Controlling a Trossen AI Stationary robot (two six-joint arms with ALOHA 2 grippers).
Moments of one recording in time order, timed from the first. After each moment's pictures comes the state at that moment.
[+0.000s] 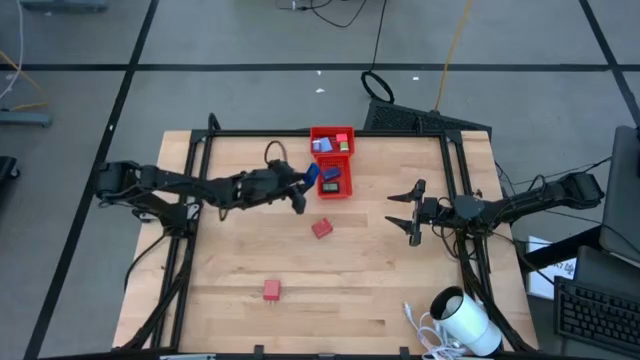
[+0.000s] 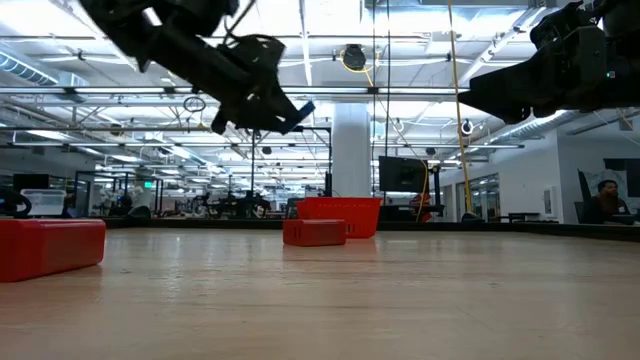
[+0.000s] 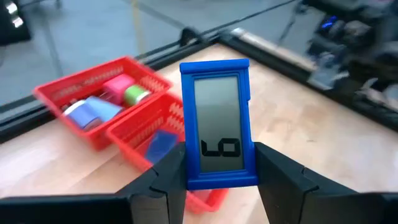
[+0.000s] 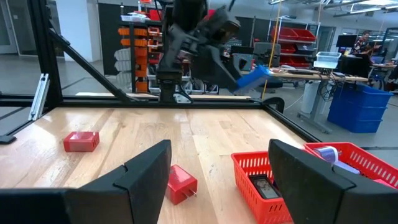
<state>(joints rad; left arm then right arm) 0.11 1.42 0.71 0.34 -0.35 -0.38 0.14 0.70 0.02 0.74 0.29 -0.07</state>
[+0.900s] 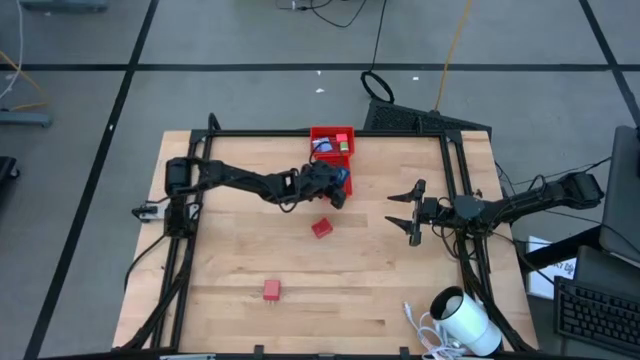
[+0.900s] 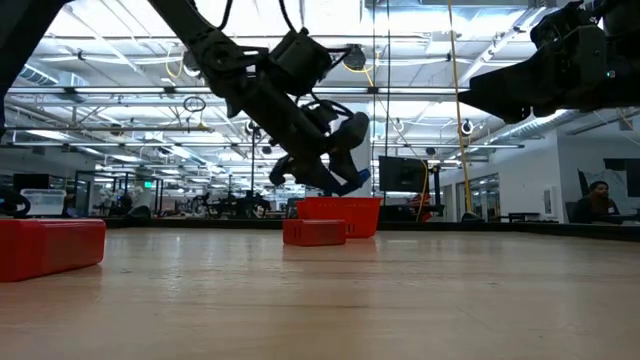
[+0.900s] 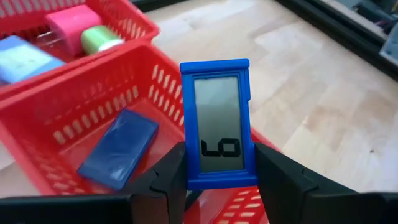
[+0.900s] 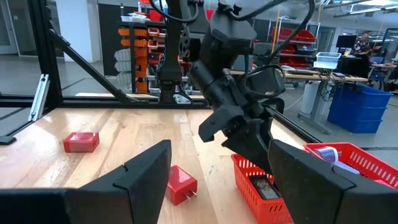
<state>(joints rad) 0.17 1.95 1.12 0.24 -0.31 -0.53 0.14 0.70 0.02 0.74 0.29 -0.07</state>
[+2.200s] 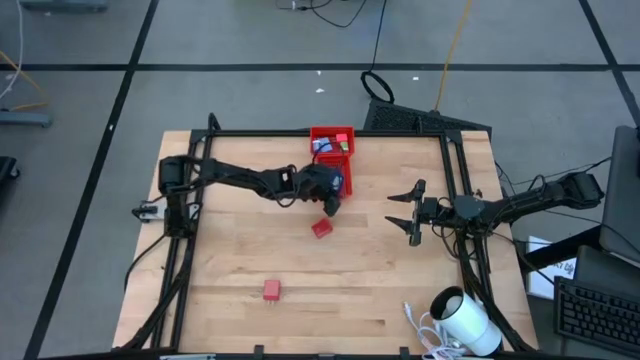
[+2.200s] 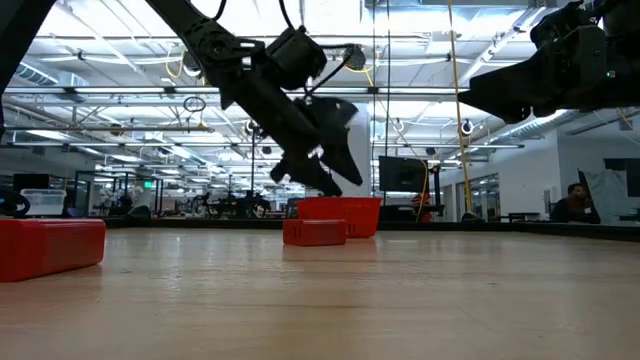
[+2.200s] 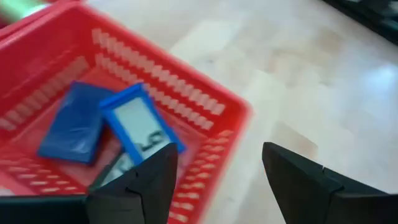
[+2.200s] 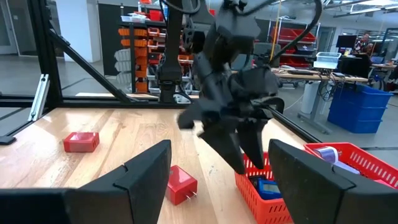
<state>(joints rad) 0.19 1.89 1.12 0.10 -0.07 -0.41 0.14 0.70 0.02 0.74 0.29 -0.07</state>
